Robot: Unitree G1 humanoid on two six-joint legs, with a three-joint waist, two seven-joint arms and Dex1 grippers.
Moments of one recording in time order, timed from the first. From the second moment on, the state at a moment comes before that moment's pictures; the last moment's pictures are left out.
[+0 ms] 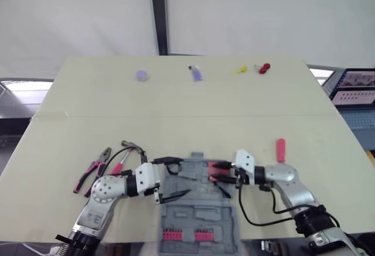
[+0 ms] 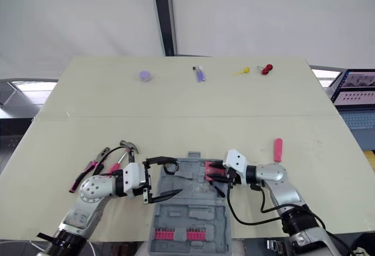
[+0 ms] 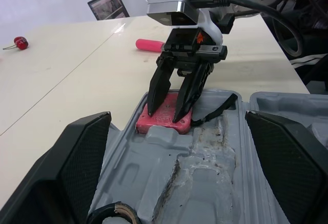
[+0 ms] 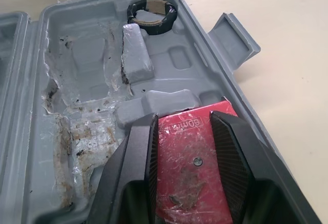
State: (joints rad) left arm -0.06 0.46 -0.17 -0.02 -0.23 -0.26 -0.96; right arm -0.27 -0.50 0.24 0.33 0.15 -0.07 1.10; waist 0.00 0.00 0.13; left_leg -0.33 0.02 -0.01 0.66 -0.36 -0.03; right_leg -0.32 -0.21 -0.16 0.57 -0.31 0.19
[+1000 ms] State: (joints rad) left arm 0.13 0.65 0.44 -0.17 -0.45 0.22 -0.71; right arm 0.00 -0.80 -0.30 -0.03 0.42 0.46 0.99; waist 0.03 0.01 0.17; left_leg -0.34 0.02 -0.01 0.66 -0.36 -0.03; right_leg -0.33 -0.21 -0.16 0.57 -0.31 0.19
